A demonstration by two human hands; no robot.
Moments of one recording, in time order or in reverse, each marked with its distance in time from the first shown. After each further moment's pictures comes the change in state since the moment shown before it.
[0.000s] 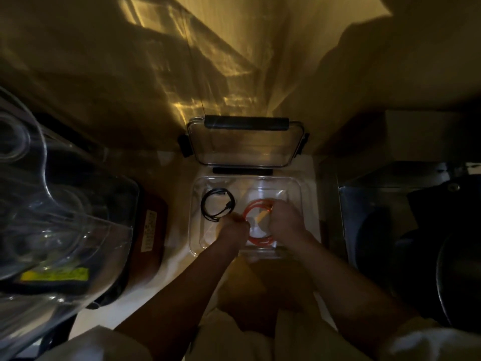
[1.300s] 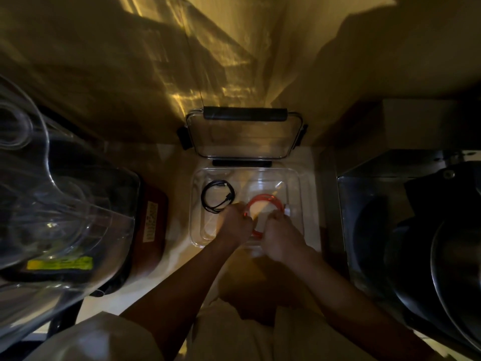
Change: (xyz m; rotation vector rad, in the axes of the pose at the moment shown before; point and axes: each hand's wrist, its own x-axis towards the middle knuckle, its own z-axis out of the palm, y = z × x) left_hand -0.012 -0.005 -0.005 0.315 -0.006 0.316; right_hand -0.045 0.008 0.017 -0.131 -0.255 -0.054
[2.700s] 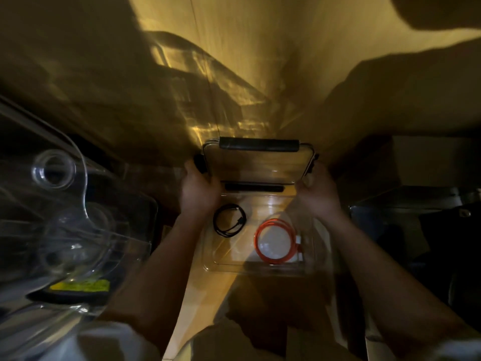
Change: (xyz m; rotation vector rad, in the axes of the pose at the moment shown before) left_hand 0.053 0.035 -0.125 -0.071 0.447 0.072; right_hand 0.068 0.018 -0.111 0.585 0.656 -0.157
